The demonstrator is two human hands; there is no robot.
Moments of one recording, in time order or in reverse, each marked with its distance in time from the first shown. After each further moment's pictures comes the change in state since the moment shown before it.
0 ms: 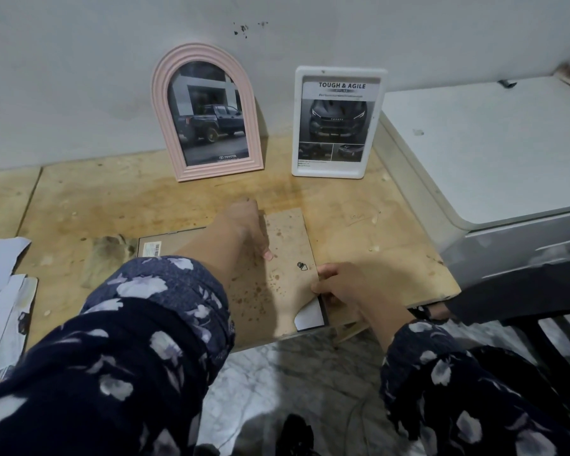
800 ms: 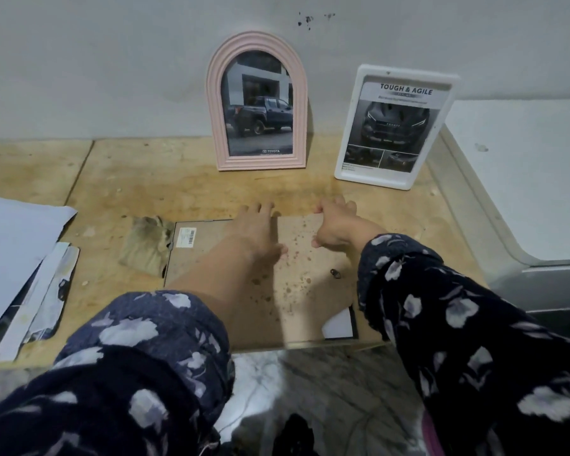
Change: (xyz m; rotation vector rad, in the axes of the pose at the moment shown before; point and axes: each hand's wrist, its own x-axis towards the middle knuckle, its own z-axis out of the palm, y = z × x) left_hand -0.025 -0.035 0.018 -0.037 0.174 -0.079; right_hand 0.081 -0.109 0.033 -0.925 0.081 -0.251
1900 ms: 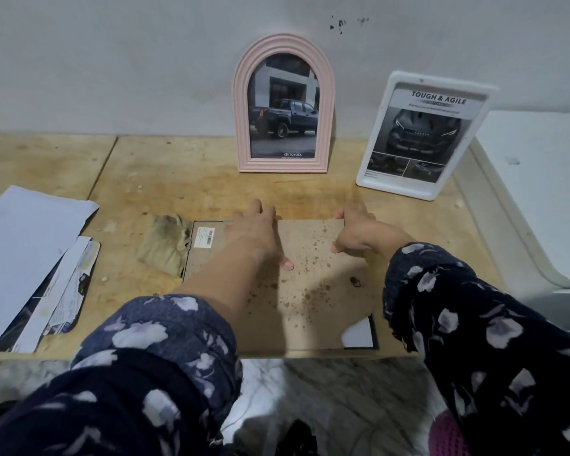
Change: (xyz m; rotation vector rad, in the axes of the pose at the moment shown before) left_hand -0.002 -0.025 -0.009 0.013 -0.048 -0.128; right_hand 0.002 -0.006 -0.006 0.042 -0.097 0.016
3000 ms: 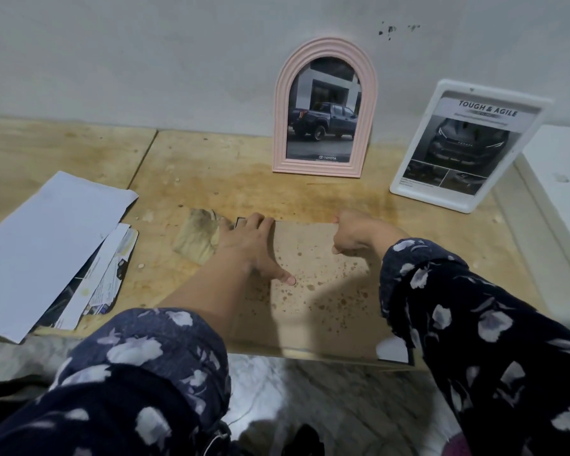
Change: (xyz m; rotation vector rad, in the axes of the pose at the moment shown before) left_hand -0.008 -0.068 0.010 0.190 -0.078 0.019; right_hand 0.020 -0.054 0.021 -0.193 -0.064 -0.084
